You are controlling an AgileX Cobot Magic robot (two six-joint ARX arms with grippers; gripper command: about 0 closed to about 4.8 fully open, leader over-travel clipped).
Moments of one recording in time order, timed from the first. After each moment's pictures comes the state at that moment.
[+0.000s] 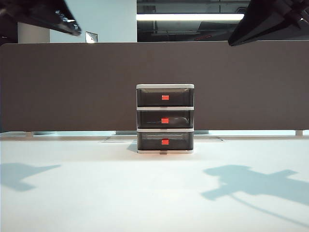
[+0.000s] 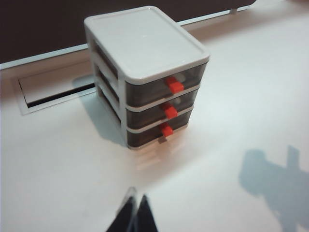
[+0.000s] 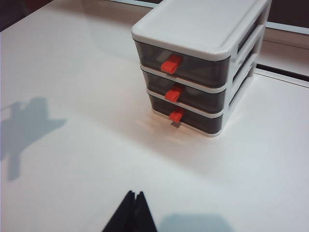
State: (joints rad) left arm -0.49 0.93 0.76 -0.17 0.09 -0.02; right arm 0.49 0.90 0.68 -0.17 -0.13 0.07
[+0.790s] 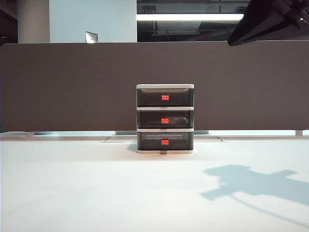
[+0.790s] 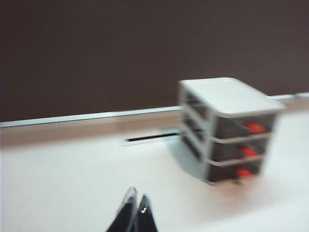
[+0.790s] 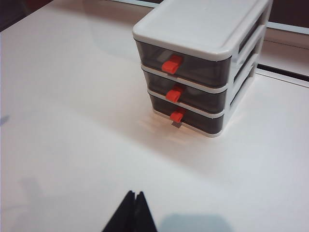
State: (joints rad) left arm -0.21 0.31 0.30 0.03 0.09 -0.02; right arm 0.49 0.90 0.68 -0.17 -0.13 0.07
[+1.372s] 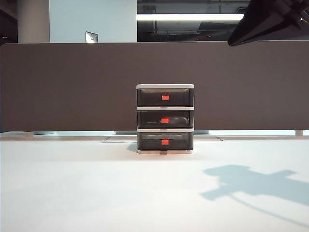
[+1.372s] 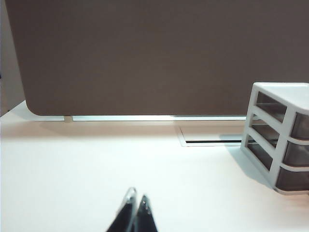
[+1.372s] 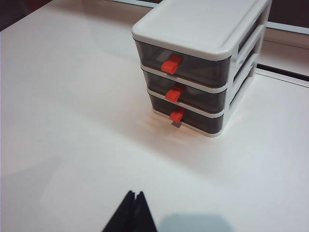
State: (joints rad) left arm 0.01 0.05 0.04 0.13 0.09 -0.02; right arm 0.49 0.90 0.68 -0.17 -0.13 0.07
